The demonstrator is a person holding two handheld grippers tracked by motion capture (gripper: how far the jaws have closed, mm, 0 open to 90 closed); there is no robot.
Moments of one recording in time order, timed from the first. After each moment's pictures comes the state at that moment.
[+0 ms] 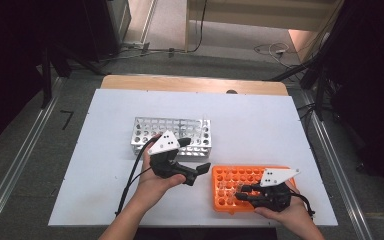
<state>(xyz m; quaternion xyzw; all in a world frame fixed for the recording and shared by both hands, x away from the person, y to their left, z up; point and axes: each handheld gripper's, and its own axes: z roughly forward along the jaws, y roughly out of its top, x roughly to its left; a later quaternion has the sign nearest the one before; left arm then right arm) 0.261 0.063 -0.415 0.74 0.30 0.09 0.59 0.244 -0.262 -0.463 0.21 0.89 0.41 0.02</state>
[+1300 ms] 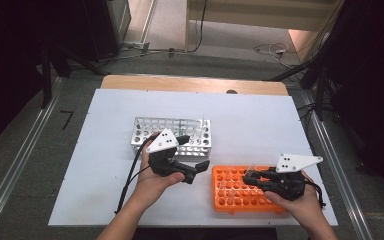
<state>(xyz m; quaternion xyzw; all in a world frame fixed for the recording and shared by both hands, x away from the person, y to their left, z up) 0.262 0.066 -0.407 0.74 0.30 0.10 0.59 0.254 -0.274 -0.409 0.22 0.86 0.46 0.05</state>
